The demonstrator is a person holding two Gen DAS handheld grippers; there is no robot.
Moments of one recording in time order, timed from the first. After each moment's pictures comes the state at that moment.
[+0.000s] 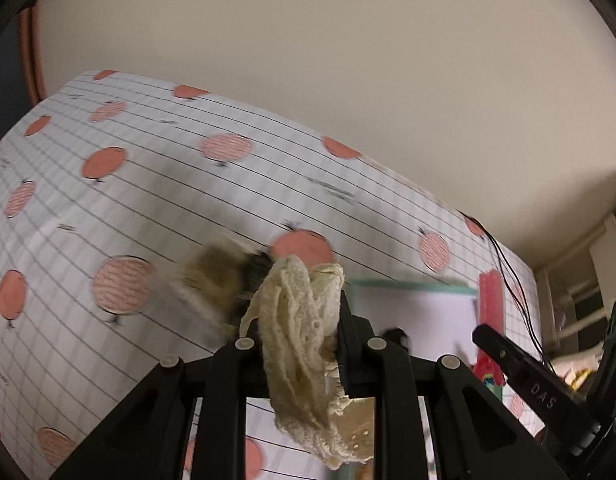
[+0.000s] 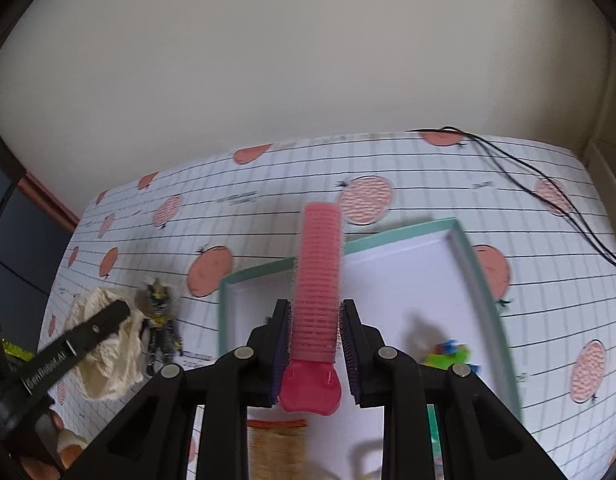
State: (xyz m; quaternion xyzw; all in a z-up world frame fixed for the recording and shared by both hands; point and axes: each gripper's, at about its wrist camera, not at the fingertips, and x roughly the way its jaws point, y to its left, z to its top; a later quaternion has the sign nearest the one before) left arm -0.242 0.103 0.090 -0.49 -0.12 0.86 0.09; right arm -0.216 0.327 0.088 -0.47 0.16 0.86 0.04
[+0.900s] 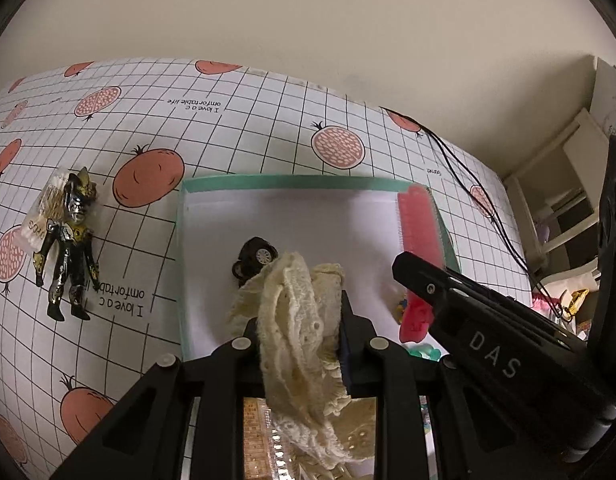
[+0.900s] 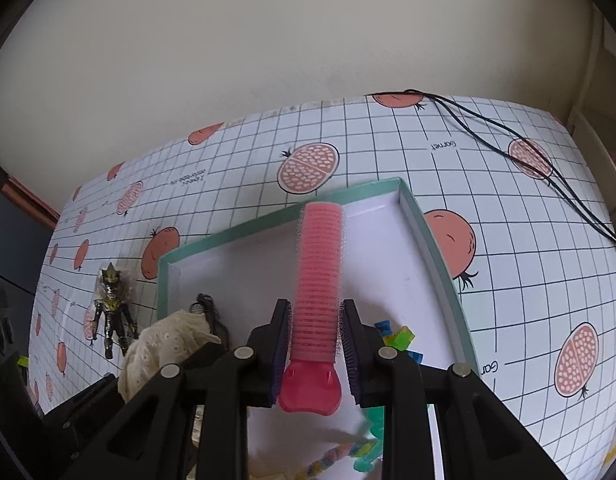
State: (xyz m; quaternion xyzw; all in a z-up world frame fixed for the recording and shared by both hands) left arm -0.212 0.226 0.047 -0.55 -0.05 0.82 0.18; right arm -0.206 0.364 0.056 -0.51 0.17 0.84 0.06
